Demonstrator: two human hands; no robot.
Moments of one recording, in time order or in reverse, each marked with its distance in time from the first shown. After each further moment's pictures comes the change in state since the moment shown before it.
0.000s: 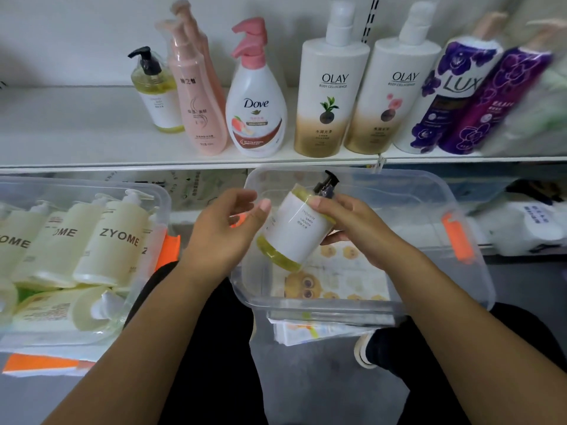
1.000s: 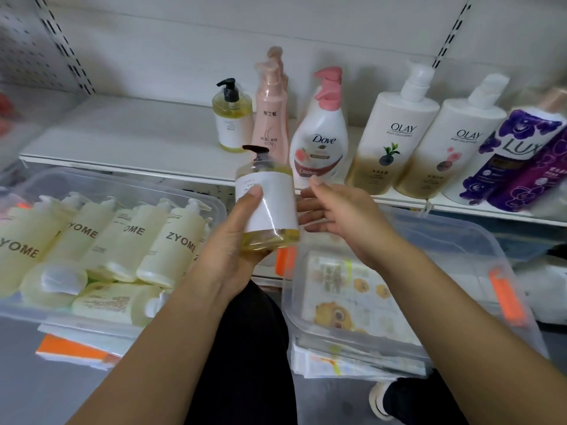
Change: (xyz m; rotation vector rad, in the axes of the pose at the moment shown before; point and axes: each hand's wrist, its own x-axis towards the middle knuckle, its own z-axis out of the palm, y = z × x) left_hand 0.004 -0.003 -0.058 -1.025 0.010 -0.325; right_hand 0.026 -0.085 0.090 0.089 -0.058 -0.108
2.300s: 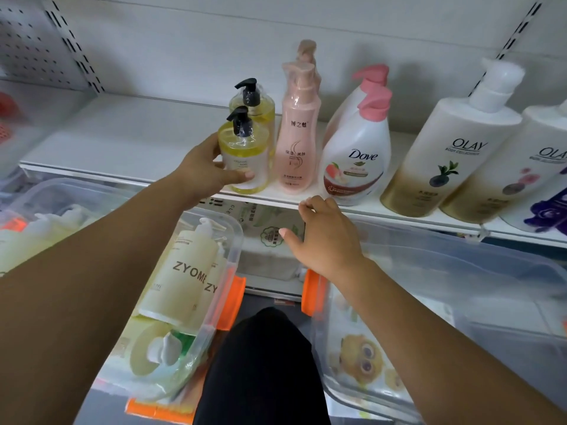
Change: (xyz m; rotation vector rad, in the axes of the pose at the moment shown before) left_hand 0.173 0.111 -0.079 0.961 0.027 0.332; right_hand 0.104 0.058 0.049 -1.337 0.093 -0.325
